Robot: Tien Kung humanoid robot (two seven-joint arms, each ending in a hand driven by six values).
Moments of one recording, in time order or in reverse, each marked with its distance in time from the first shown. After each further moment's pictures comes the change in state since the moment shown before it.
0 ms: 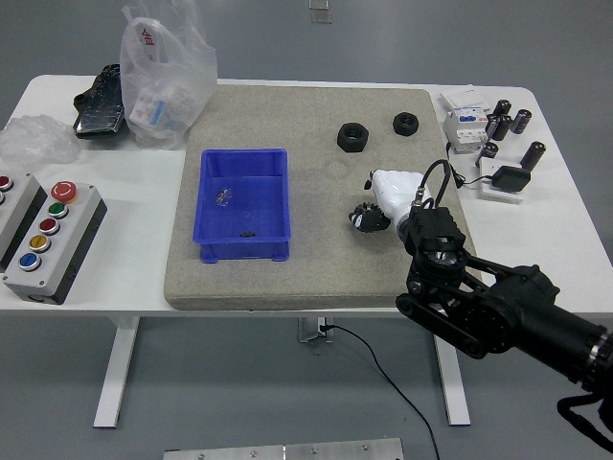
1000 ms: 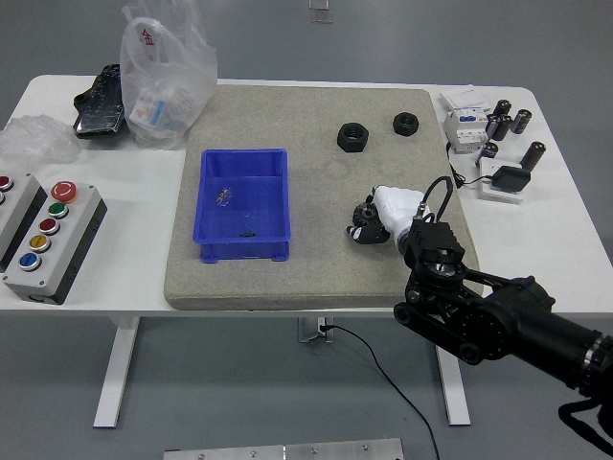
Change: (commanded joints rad) left arm -0.001 0.000 0.000 0.000 0.001 -0.001 -0.001; right arm -0.004 0.012 -0.060 -0.038 0.105 -0.069 0.000
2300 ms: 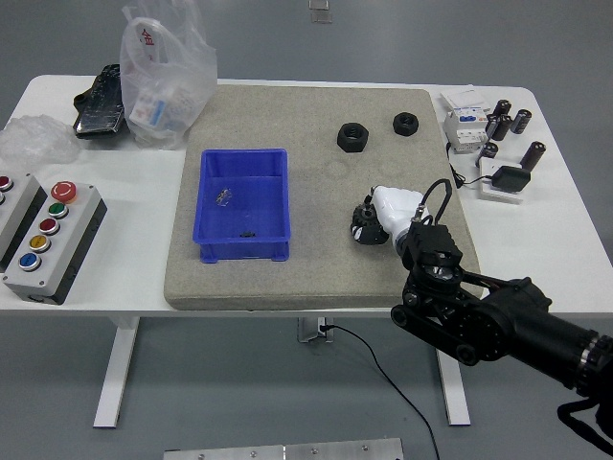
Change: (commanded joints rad) left arm 0.000 -0.001 0.002 0.000 -0.003 0.003 -0.002; right arm 0.006 0.007 -0.028 -0.012 0.014 -0.038 0.000
